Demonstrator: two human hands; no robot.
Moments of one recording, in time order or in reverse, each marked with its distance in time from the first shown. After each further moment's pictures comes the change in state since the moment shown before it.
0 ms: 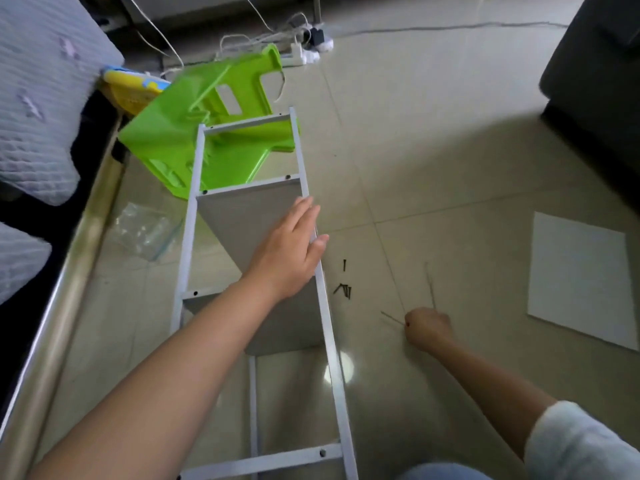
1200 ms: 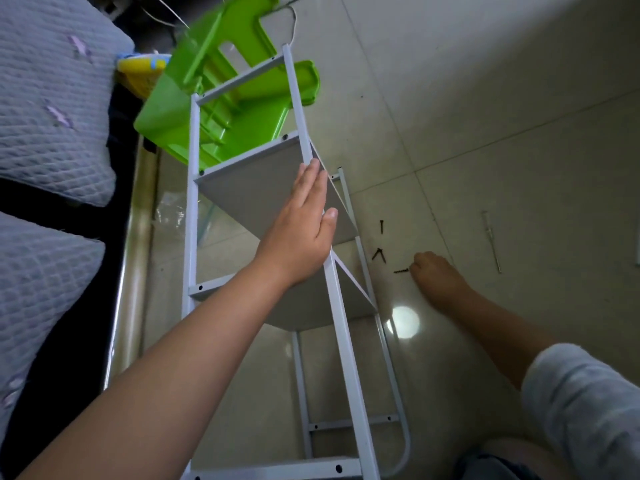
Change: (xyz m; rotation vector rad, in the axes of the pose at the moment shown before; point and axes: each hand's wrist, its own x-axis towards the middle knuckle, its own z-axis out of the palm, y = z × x) left_hand 0.009 0.000 0.019 -0.021 -0.116 -0.082; right_hand 0.054 -0.040 0.029 0.514 0.151 -0.294
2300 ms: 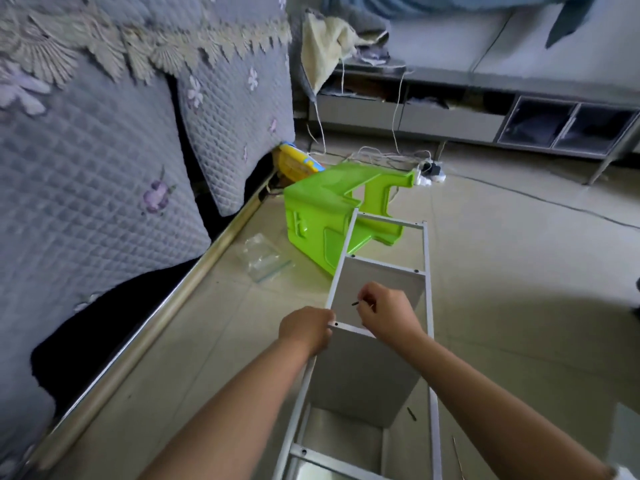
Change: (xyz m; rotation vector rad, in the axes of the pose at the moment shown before) left_hand -0.111 -0.094 -0.048 0.068 0.070 -0.454; right_hand -0.094 -0.293 -0.107 -0.021 0.190 -0.470
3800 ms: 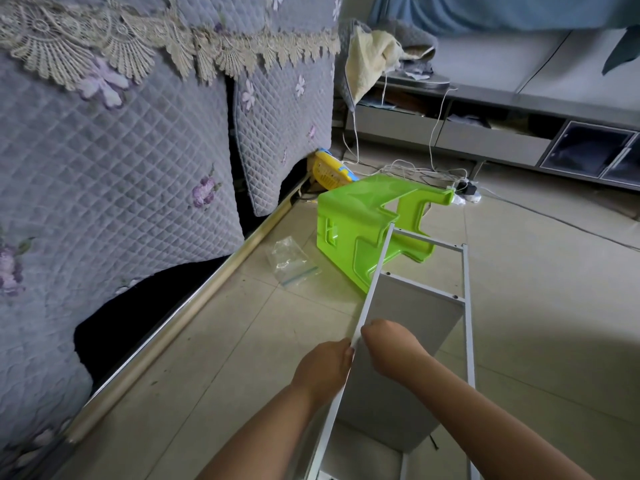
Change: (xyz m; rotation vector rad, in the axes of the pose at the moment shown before) left_hand -0.021 -0.034 0.050 -0.404 0.151 0.114; right_hand 0.007 -0.029 0.033 -0.732 -0.405 -0.269
